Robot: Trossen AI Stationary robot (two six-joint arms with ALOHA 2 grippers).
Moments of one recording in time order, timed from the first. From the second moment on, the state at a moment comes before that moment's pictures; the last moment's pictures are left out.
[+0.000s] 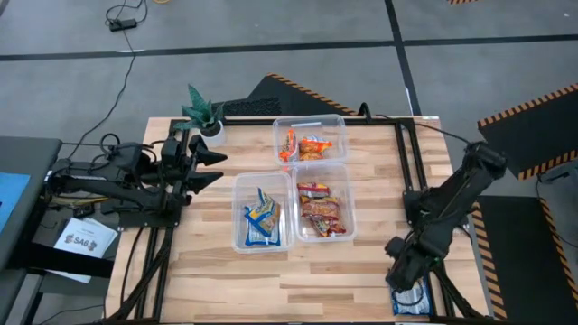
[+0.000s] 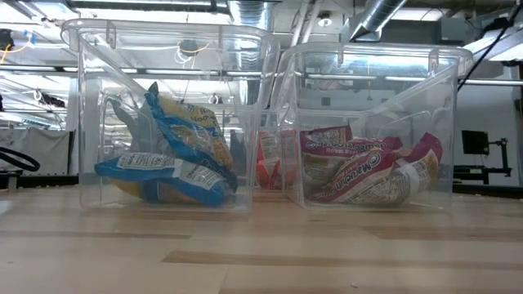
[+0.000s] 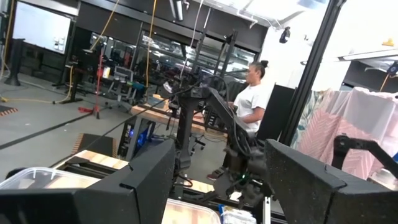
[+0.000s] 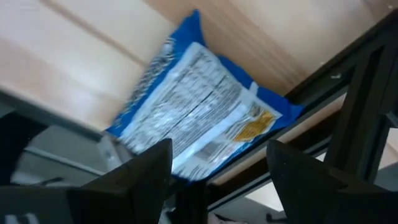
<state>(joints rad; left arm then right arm) -0.07 0.61 0.70 0.24 -0.15 -0.29 0.92 1.38 0.91 -0.91 -0.36 1.85</state>
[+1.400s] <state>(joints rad) -0.07 0.61 0.70 0.24 -0.17 -0.31 0.91 1.75 0.91 -0.77 -0.53 1.64</state>
